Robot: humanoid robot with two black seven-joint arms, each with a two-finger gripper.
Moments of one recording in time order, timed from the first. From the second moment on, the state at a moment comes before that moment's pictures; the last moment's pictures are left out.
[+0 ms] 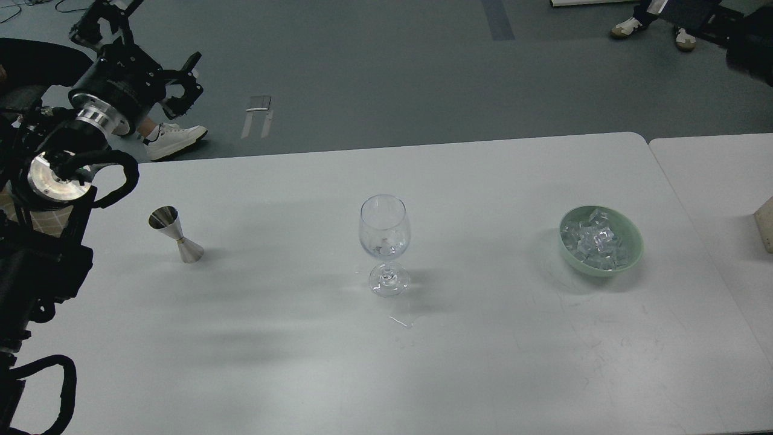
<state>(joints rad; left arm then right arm) -0.68 0.41 -1.34 -1.01 0.31 -0.21 0.14 1.01 -0.85 0.62 1.09 -1.35 0.34 0.07</state>
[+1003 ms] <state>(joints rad) -0.65 0.39 -1.33 -1.01 0.34 -0.19 0.12 0.89 -0.86 0.26 1.29 -1.58 0.37 0.00</state>
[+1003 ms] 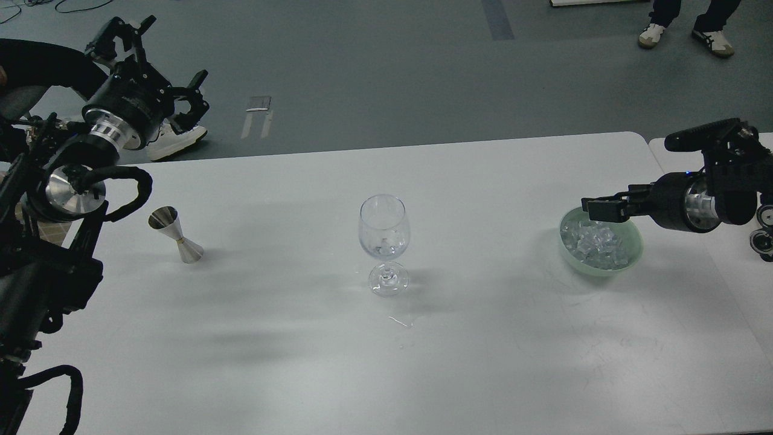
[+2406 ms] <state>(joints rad) -0.60 0.39 -1.33 -1.01 0.35 -0.20 0.08 0.79 -0.77 0.26 1.27 -1.68 0.36 -0.08</state>
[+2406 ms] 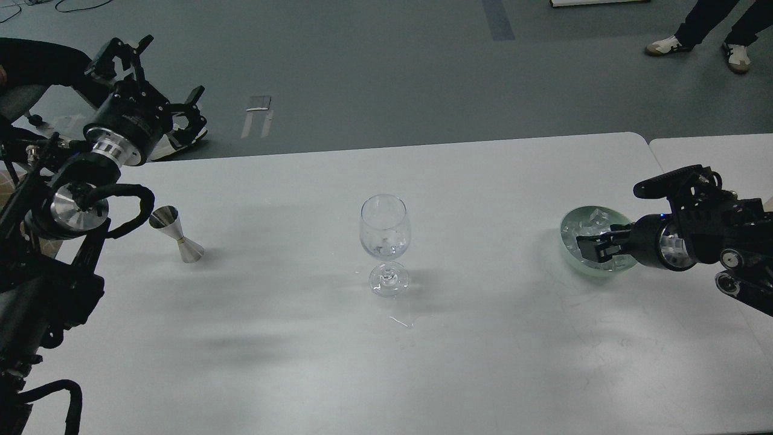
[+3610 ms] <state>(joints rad) -0.60 0.39 -1.33 -1.01 0.35 -0.20 0.07 0.79 -0.79 0.26 1.29 -1.67 0.37 -0.10</state>
